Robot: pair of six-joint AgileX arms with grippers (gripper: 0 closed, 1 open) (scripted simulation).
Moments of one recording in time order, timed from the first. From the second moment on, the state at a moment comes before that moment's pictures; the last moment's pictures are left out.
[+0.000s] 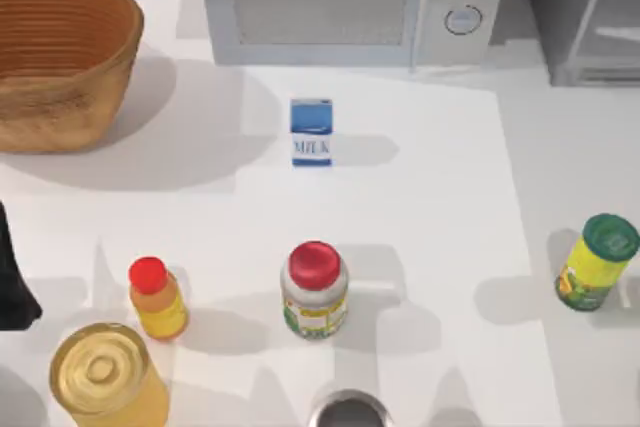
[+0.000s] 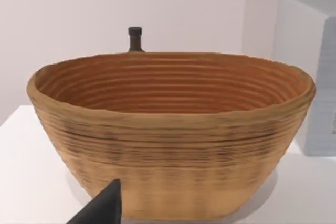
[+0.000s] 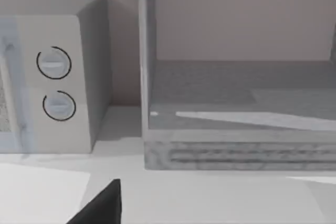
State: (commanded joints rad) left arm 0.00 0.00 0.00 0.00 0.00 0.00; right arm 0.00 0.00 0.00 0.00 0.00 0.00
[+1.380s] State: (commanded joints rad) left arm 0.00 0.00 0.00 0.00 0.00 0.00; right arm 0.71 1.91 1.13 0.11 0.54 0.42
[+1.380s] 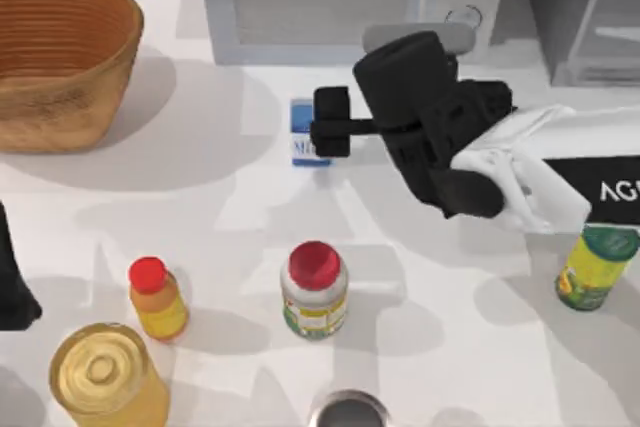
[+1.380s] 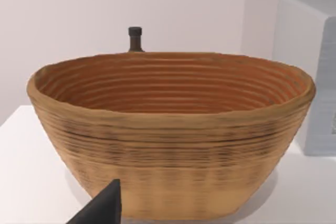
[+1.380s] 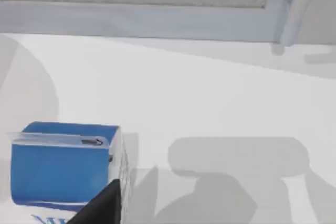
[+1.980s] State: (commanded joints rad) left arm 0.00 0.00 0.00 0.00 0.00 0.00; right arm 0.84 2.31 1.43 0.18 0.74 0.52
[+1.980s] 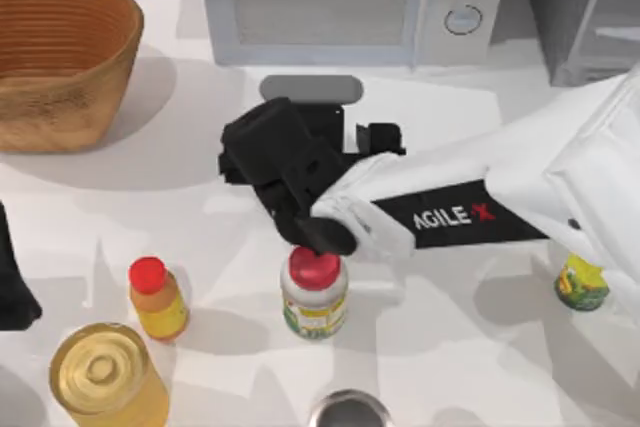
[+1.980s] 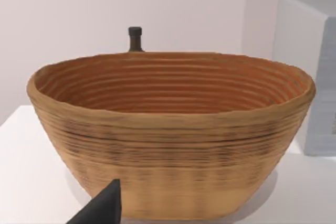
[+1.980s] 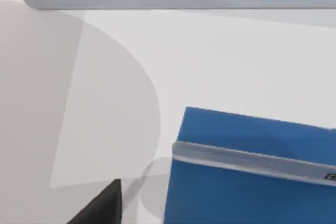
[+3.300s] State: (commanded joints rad) left arm 0.00 0.00 0.00 0.00 0.00 0.00; right arm 0.77 2.46 1.59 0.21 0.69 0.46
